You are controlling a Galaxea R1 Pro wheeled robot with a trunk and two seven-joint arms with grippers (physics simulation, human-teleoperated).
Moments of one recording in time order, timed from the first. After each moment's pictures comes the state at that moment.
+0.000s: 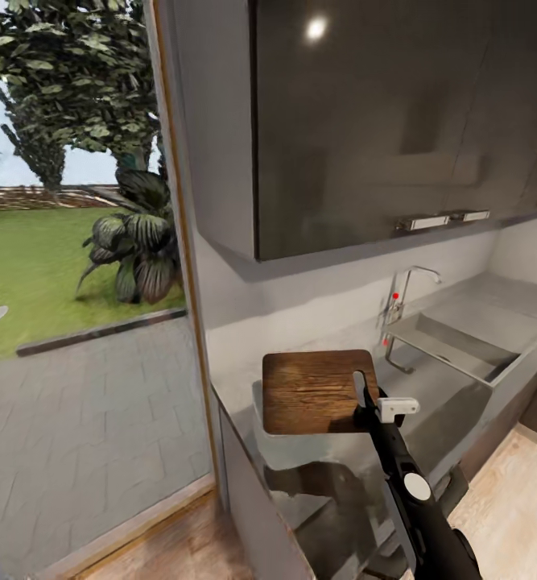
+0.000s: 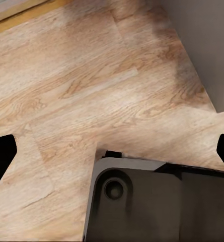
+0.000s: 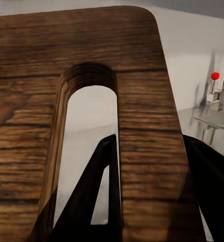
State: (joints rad) left arm 0.29 0.08 -0.23 -0.90 0.30 -0.03 0.24; right arm -0.35 0.06 -0.13 -1.09 0.11 -0.28 0.07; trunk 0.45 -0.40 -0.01
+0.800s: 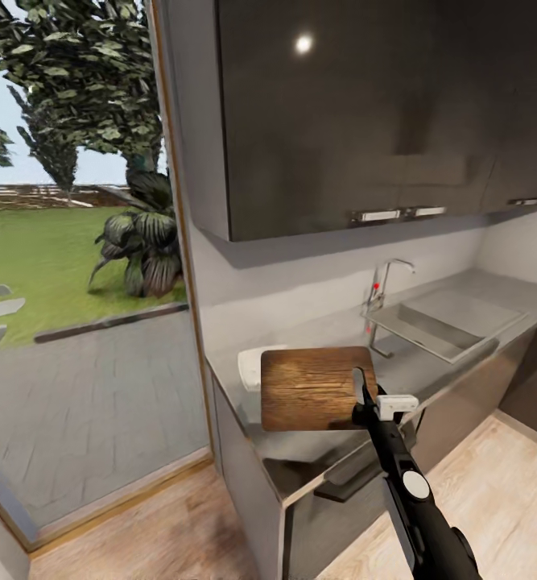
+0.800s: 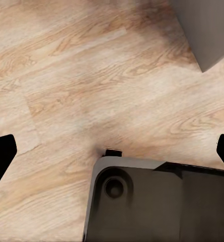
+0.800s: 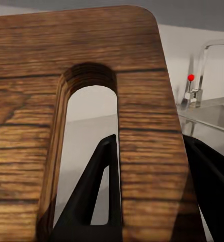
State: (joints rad) left arm 0.29 0.07 -0.23 -0.90 0.30 -0.03 0.24; right arm -0.35 0.07 -0.12 -1.11 0.11 -0.28 0.07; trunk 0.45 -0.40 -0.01
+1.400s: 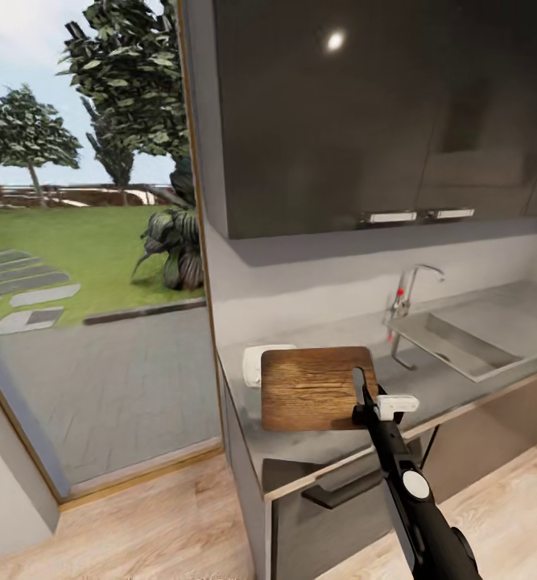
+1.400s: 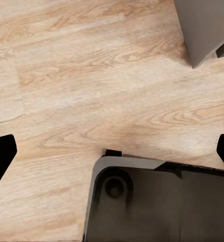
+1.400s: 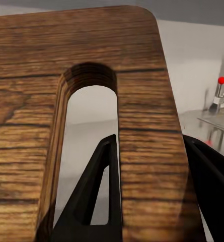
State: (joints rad) left arm 0.29 0.07 -0.23 -0.90 0.30 -0.03 0.24; right arm -0.35 0.07 -0.12 -1.11 0.11 -0.28 0.07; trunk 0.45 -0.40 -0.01
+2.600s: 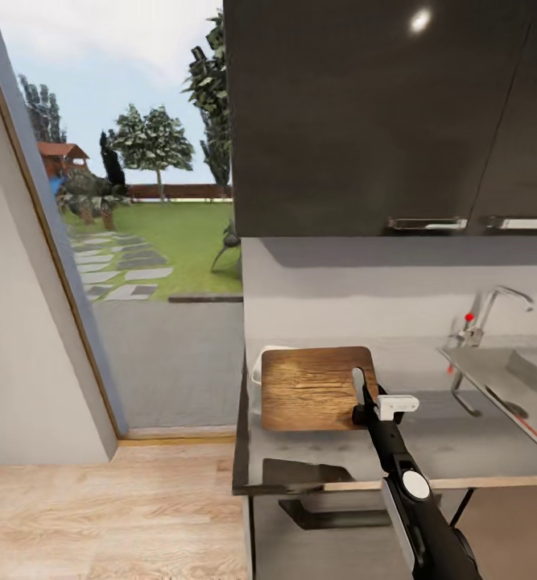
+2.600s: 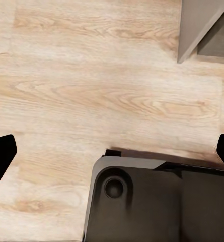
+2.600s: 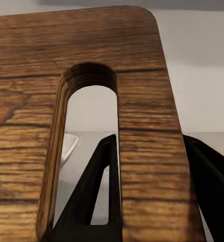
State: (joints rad) left arm 0.29 0.07 -0.23 -0.90 0.30 -0.03 0.24; right arm -0.35 0.07 -0.12 -1.11 0.11 -0.28 0.07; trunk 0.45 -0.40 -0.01
